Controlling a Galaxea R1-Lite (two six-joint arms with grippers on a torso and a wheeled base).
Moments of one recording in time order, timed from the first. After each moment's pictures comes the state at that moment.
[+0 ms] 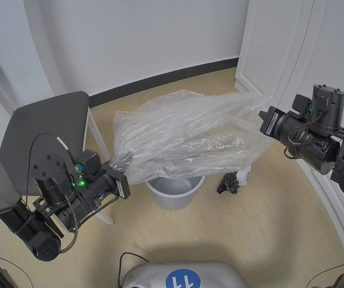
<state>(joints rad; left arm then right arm) -0.52 1.89 -0.41 -1.52 -0.02 -0.01 0.52 1.64 -0.89 -0.66 -0.32 0.41</state>
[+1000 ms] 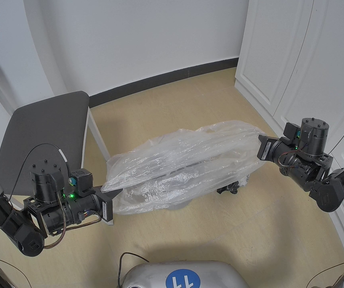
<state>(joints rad) -0.39 1.82 -0.35 -1.17 -0.23 0.04 0.40 1.83 -0.72 -1.00 -0.24 0.25</state>
